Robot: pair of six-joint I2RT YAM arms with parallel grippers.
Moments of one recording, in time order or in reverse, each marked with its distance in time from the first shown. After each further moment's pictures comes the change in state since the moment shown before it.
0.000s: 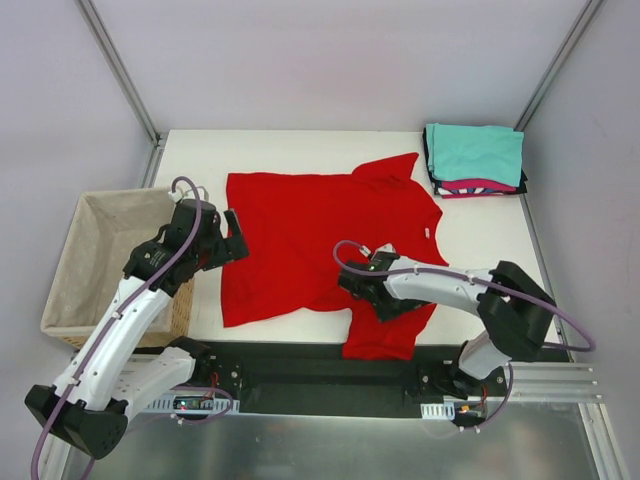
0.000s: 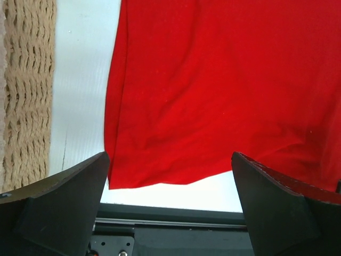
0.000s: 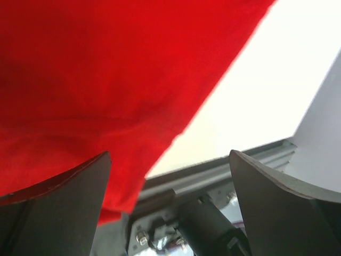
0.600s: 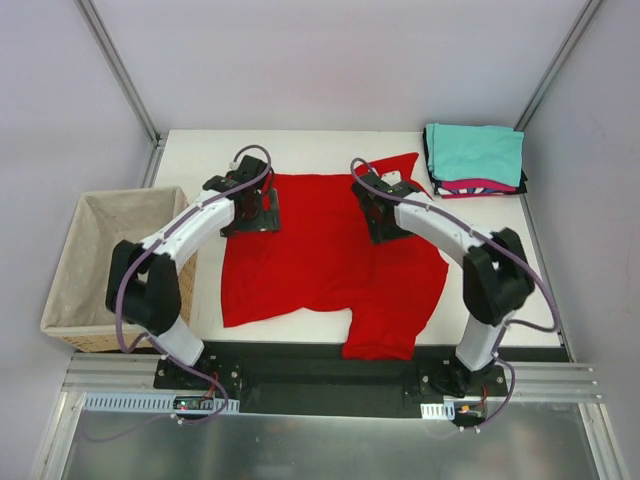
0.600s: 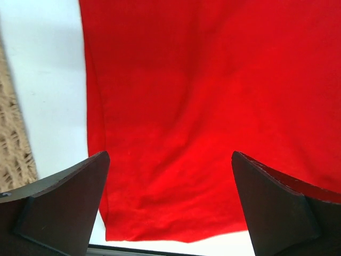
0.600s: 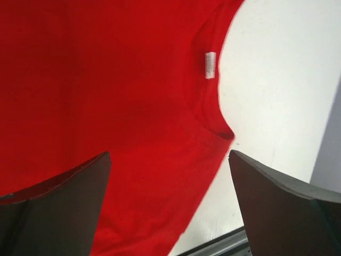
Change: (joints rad) left arm 0.005 0.686 0.284 0.110 -0.011 0.128; right arm -0.380 0.156 0.465 0.160 0.044 -0.317
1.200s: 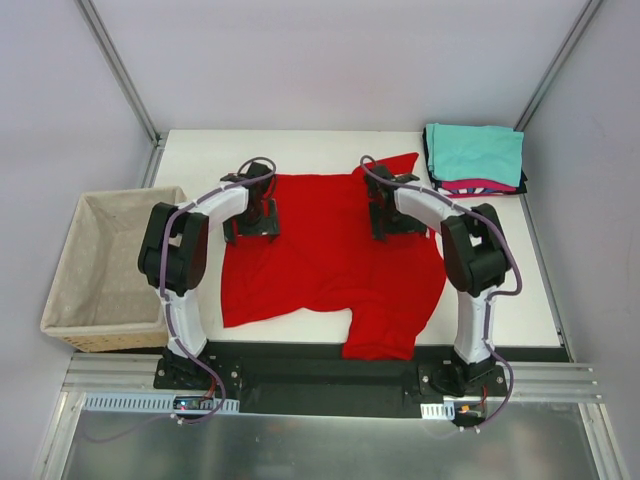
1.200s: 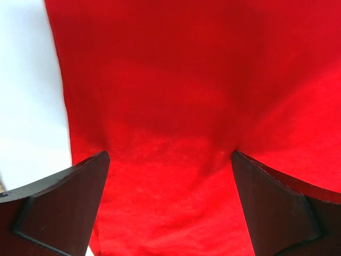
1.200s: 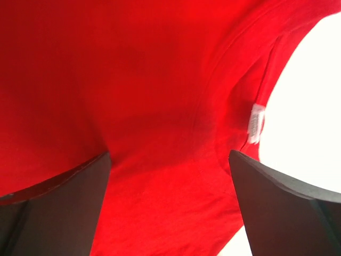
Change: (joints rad) left arm 0.074 0.346 0.076 0.053 0.008 -0.005; right arm -0.181 0.296 0.100 0.116 -0.197 -0.072
